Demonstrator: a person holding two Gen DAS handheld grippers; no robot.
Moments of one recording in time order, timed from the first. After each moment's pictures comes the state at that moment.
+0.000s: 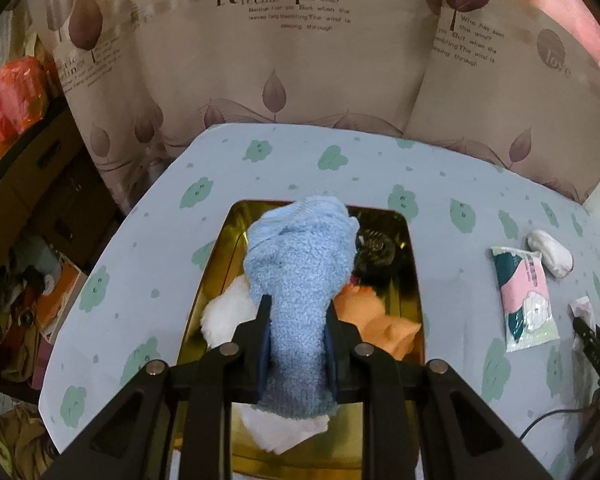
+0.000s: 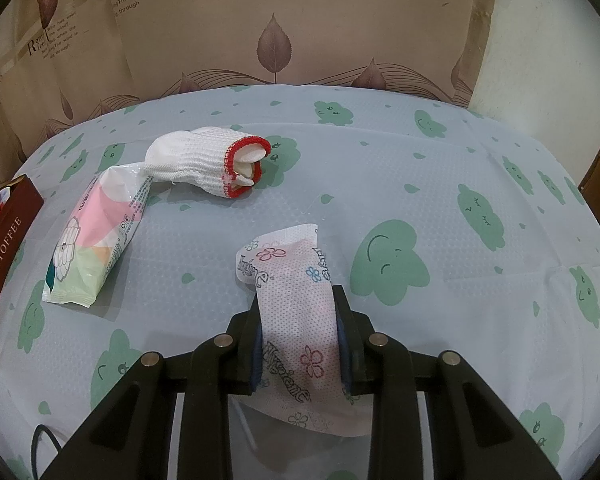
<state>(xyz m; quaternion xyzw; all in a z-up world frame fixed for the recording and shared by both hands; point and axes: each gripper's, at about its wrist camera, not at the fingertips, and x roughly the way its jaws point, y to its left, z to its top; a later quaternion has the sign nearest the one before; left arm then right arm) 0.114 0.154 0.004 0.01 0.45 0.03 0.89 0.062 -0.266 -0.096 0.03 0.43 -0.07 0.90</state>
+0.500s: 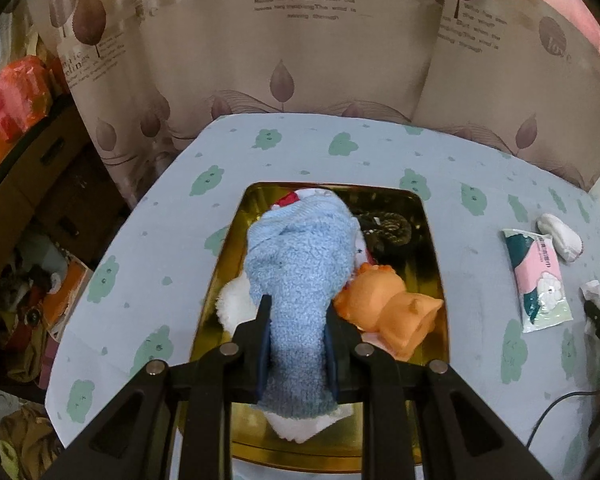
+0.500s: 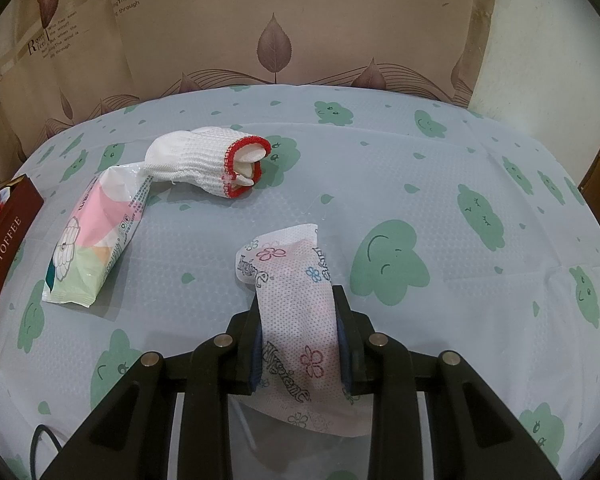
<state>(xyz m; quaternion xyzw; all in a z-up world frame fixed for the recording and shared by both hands) 0.109 0.163 -0.006 0.02 0.46 0.04 0.89 0.062 -0.266 -0.096 0.03 0.43 -0.07 0.90</state>
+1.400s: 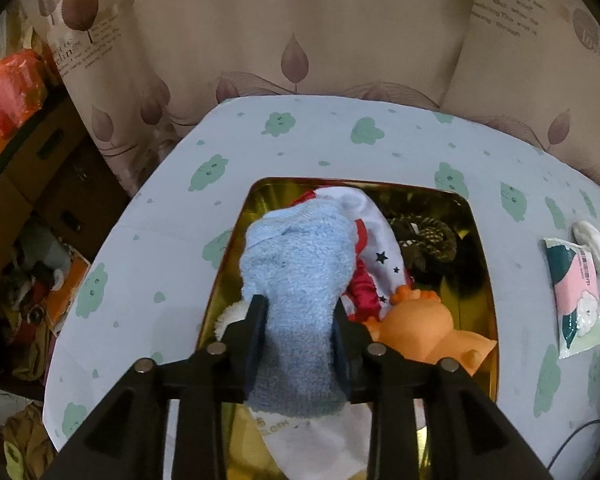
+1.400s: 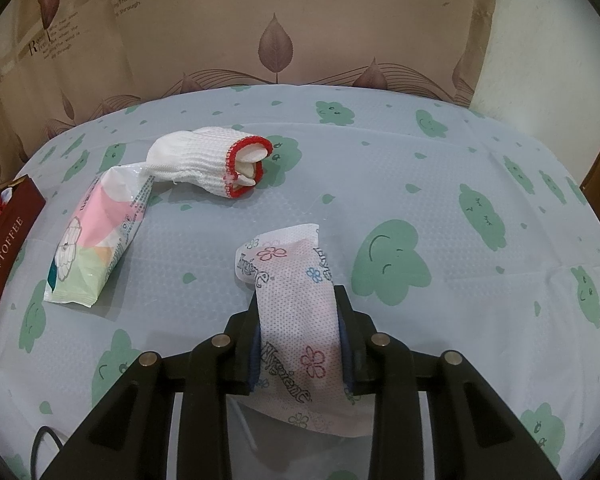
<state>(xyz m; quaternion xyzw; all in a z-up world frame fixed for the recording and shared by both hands) 0.154 0.174 -0.037 0.02 0.48 0.05 0.87 0.062 -0.268 -0.096 0.03 0.43 -0.07 0.90</state>
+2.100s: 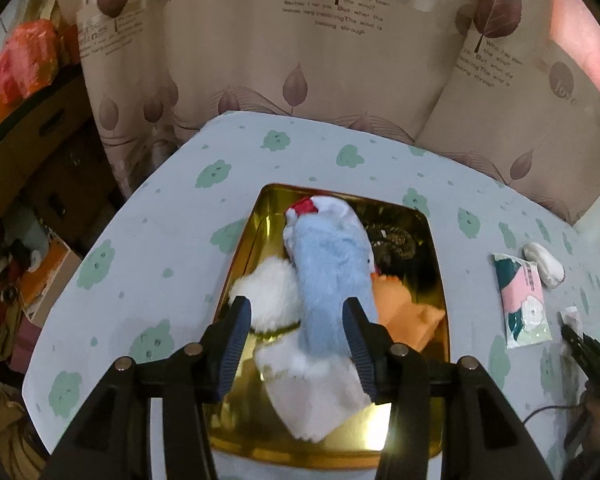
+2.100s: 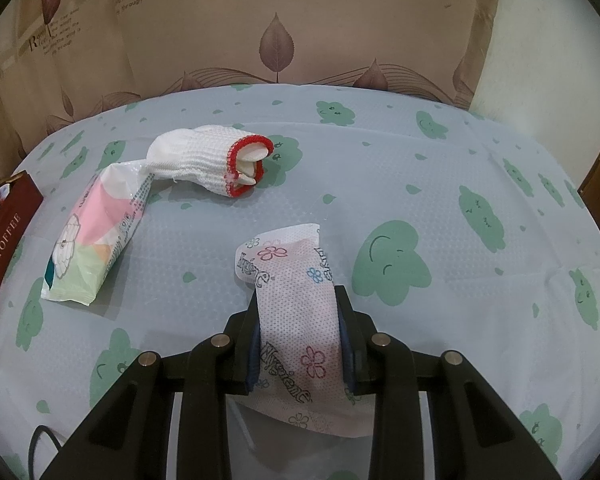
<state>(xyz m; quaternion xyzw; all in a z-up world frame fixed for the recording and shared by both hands) 0.099 0.199 -0.004 -0.05 0.45 0.02 0.89 0.062 -0.267 -0.096 0.03 0.43 -0.07 0.90</state>
